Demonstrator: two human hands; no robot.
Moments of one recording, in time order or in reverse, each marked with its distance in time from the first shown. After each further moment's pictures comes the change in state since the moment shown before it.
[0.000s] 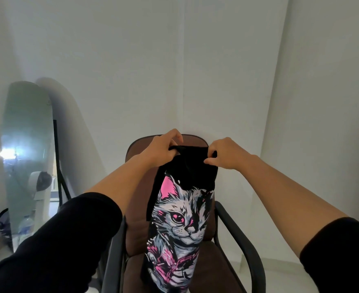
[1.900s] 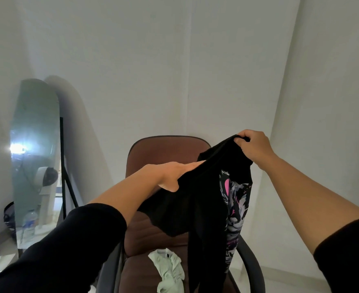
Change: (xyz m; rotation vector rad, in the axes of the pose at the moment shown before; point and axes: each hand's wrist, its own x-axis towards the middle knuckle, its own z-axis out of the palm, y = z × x) left_hand -0.002 0.001 0.038 0.389 -0.614 0.006; right_hand 0.006 0.061 -0.007 0.638 0.431 0.348
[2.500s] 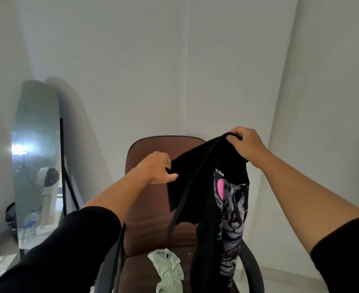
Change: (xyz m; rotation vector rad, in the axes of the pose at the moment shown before) left_hand -0.002 -0.025 0.005 0.086 0.445 -0.210; right_hand 0.004 -0.001 0.001 0.052 -0.091 -0.086
